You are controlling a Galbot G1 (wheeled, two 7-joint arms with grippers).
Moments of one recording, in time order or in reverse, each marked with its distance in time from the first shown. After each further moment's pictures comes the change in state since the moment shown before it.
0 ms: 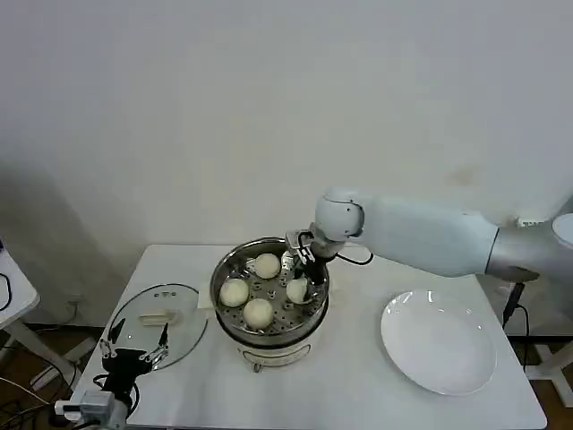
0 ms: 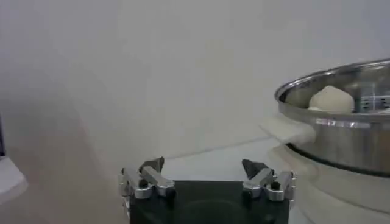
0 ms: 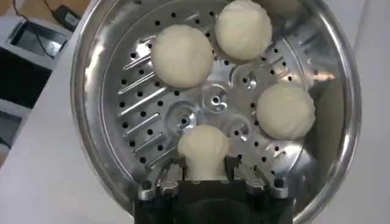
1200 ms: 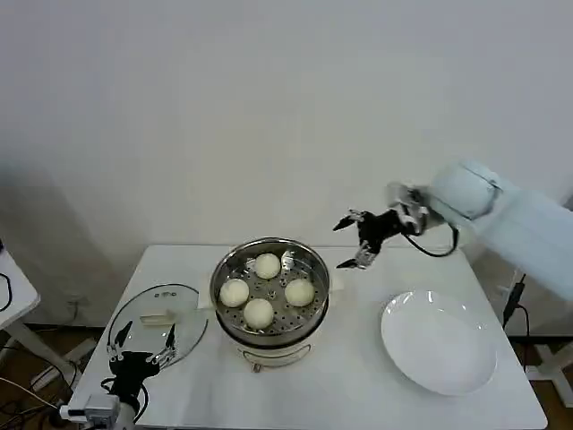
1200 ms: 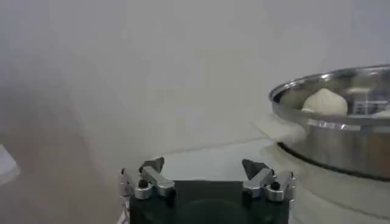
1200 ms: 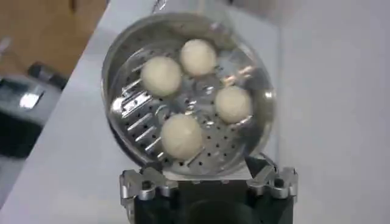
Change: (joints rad) left arm 0.020 -0.049 0.017 -0.023 -0.020 0.004 0.004; right arm -0.326 -0.522 0.622 0.264 0.153 0.098 0.100
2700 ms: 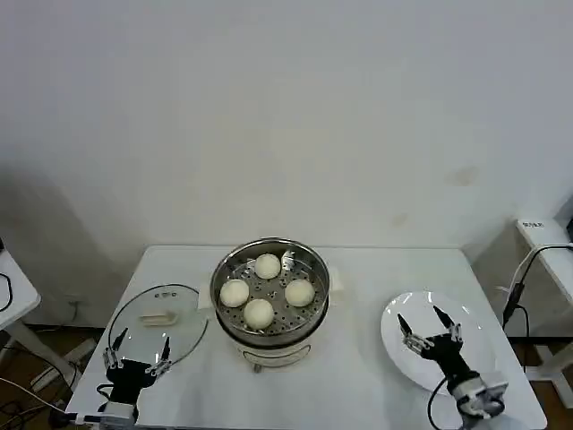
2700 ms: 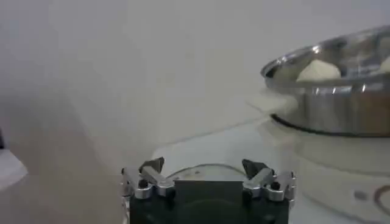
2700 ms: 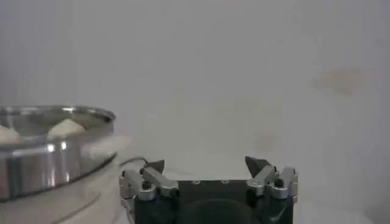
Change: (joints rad) left arm 0.028 0.077 0.034 0.062 0.296 -0.086 -0.094; right arm -1.705 0.670 1.380 0.287 -0.146 0.313 0.681
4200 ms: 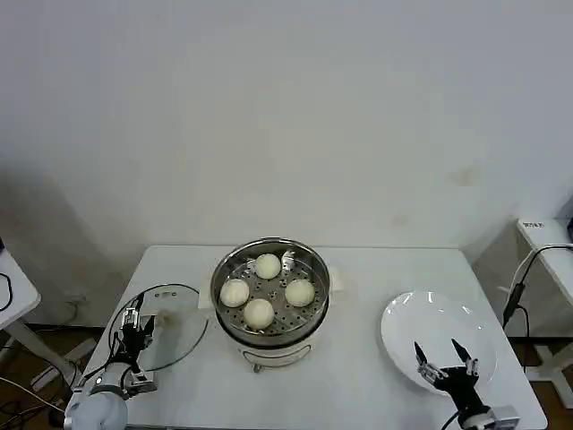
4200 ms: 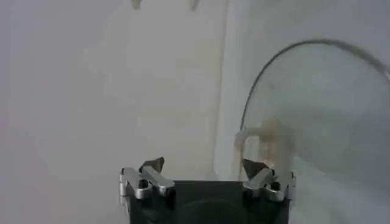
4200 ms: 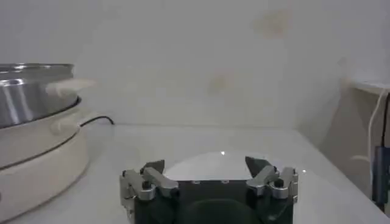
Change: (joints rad) left arm -0.385 0.193 0.037 0.553 0.913 -0.253 -0.198; right arm -0.104 0.066 0.054 -0.010 -0.019 0.017 0.027
